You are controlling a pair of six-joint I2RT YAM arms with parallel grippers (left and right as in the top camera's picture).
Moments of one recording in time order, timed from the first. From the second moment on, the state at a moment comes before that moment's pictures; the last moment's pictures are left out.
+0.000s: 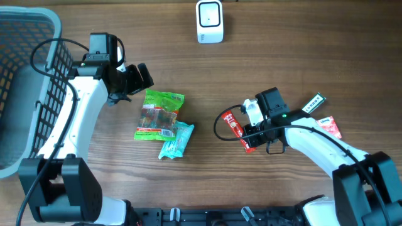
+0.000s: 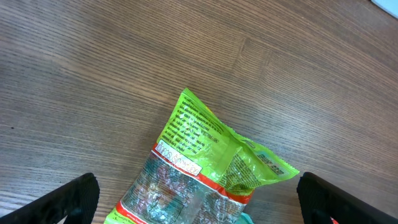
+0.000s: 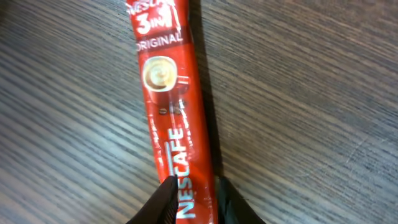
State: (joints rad) left arm -0.01 1.64 1.29 -0.87 0.15 -0.42; right arm 0.36 1.55 0.72 -0.51 -0.27 0.00
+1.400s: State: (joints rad) left arm -0.01 1.64 1.29 -0.87 0.15 -0.42; right arm 0.55 1.56 0.77 -0.57 0.06 0.06
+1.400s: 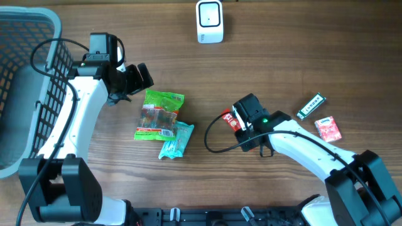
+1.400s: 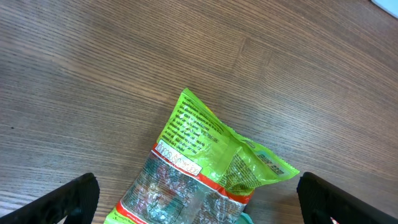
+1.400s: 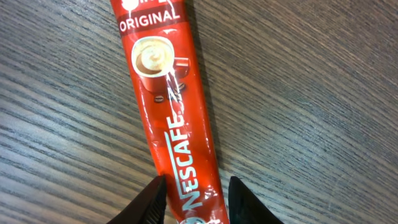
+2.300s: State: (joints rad) left arm -0.01 1.64 1.28 -0.81 0.16 -0.45; right arm 0.45 1.46 0.76 -0.48 -0.76 0.05
